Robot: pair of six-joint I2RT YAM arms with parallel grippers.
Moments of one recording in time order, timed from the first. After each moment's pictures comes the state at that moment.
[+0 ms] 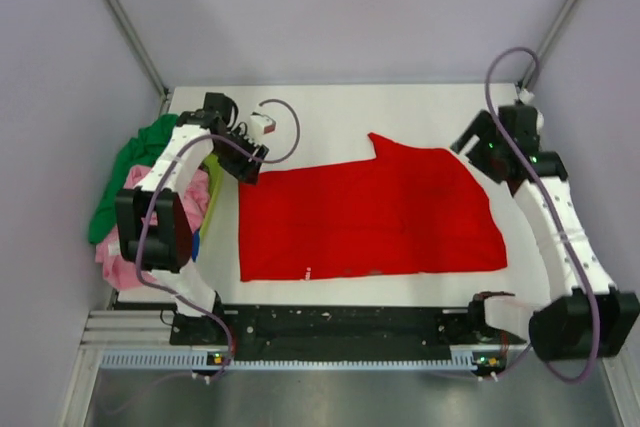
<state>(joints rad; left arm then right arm) -0.13 1.65 1.38 -0.97 0.33 0.60 0.00 1.08 1.05 -0.73 0.09 0.70</state>
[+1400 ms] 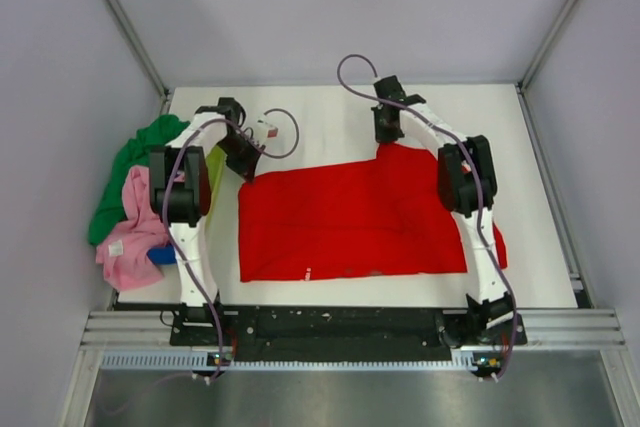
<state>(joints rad) -0.04 2.18 1.72 -0.99 0.32 0.60 0.37 2.40 2.05 -0.64 0.10 0.24</state>
